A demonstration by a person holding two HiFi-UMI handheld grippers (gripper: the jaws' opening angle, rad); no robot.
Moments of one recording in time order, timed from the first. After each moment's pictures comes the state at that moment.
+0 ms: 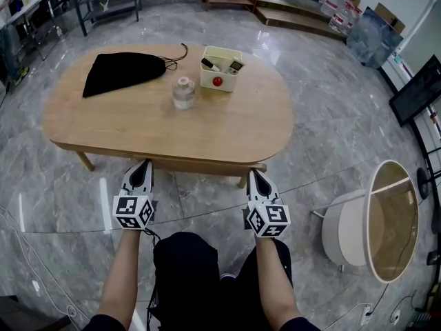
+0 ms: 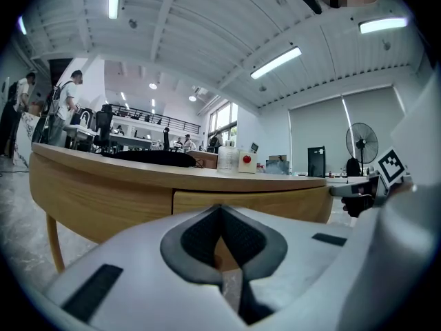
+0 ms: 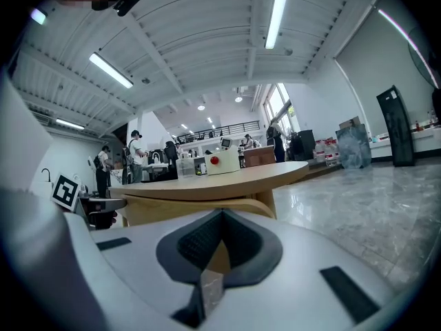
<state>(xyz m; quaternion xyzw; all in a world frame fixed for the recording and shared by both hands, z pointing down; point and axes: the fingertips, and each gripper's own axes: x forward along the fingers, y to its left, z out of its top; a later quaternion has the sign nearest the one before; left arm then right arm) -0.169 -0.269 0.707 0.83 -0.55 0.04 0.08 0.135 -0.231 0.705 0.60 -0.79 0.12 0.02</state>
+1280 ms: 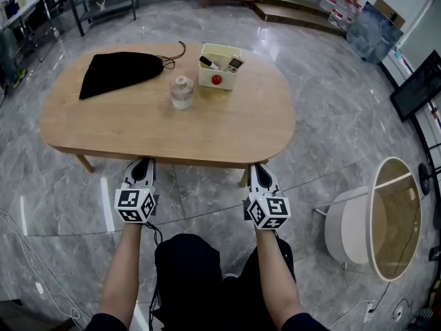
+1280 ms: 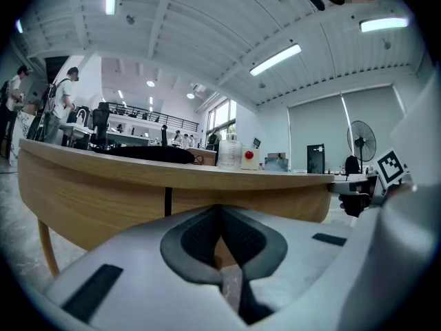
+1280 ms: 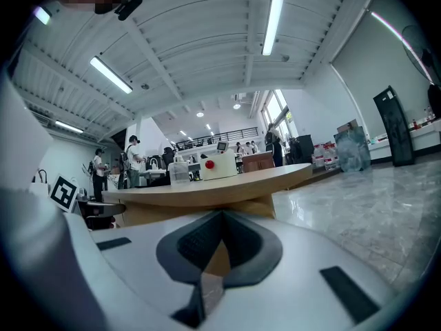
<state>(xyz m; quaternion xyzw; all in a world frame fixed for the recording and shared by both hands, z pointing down) -0.162 -0.296 0.715 0.83 -0.54 0.05 0.08 0.140 -0.258 0.705 0.61 -0.79 0.10 -0.01</state>
